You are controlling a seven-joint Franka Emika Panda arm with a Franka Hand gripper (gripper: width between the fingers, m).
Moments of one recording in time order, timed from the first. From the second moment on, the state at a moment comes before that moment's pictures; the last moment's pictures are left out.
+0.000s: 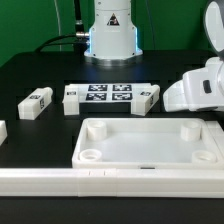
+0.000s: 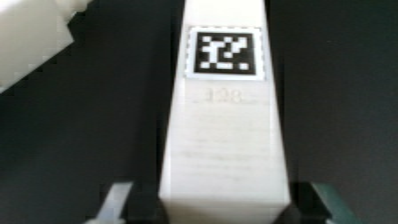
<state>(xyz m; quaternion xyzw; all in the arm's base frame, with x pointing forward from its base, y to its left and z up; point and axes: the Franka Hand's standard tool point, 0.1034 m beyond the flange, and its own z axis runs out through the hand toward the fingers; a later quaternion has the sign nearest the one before) 0.438 0.166 0.002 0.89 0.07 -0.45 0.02</state>
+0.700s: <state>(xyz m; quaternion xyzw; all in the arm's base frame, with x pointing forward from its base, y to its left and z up) 0.471 0.122 0.086 0.90 0.06 -0.44 0.01</state>
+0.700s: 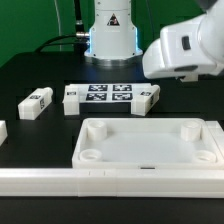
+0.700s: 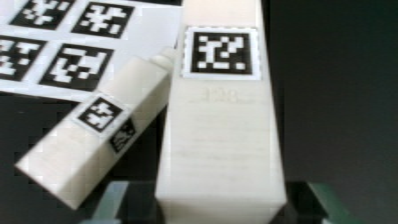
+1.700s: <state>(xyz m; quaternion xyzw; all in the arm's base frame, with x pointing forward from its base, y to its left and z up) 0.525 0.120 0.123 0.97 0.06 -0.25 -0.01</state>
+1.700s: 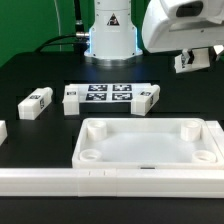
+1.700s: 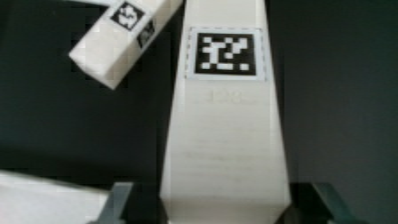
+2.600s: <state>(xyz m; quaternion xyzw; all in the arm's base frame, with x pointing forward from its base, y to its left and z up) 0.582 0.113 0.163 1.00 0.07 0.06 -0.03</state>
